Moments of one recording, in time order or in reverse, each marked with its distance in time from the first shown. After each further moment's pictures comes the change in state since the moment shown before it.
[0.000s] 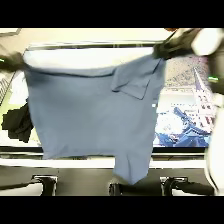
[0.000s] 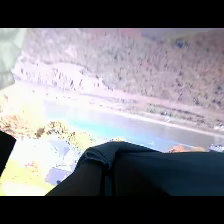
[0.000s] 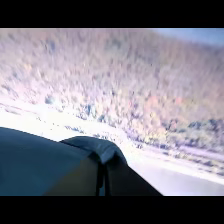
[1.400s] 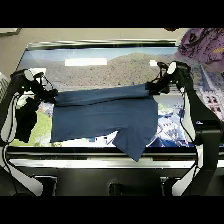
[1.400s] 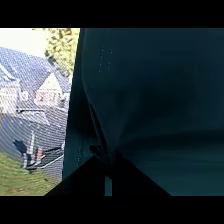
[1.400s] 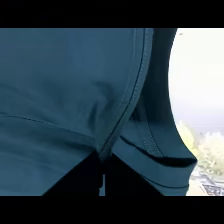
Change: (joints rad) left arm -0.007 -0.448 -0.011 0.024 -0.195 -0.039; right arm -0.195 -0.463 -0.023 0.317 0.191 0.054
